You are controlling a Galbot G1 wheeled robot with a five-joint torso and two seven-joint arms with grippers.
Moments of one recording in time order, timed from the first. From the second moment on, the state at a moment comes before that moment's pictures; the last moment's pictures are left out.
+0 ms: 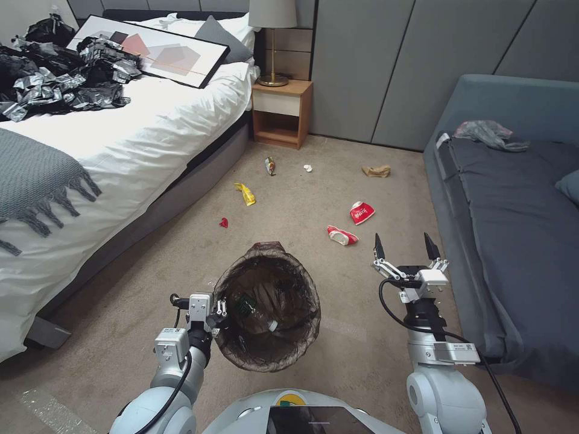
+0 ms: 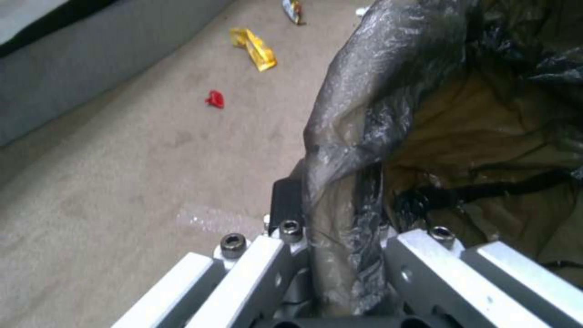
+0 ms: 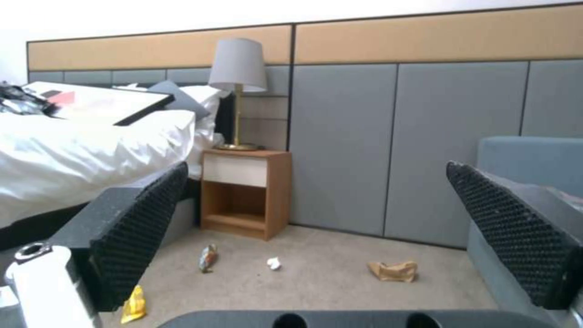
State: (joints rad) left arm 1.85 -1.42 -0.41 -2.47 -0.16 0.48 -0.16; right arm -1.70 1.54 0.66 2.24 0.08 0.34 -0.06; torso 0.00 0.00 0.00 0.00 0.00
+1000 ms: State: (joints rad) left arm 1.84 -1.42 -0.40 -2.46 -0.16 0.47 -0.16; right arm -1.69 1.55 0.68 2.22 0.11 0.34 -0.06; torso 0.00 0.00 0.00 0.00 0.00
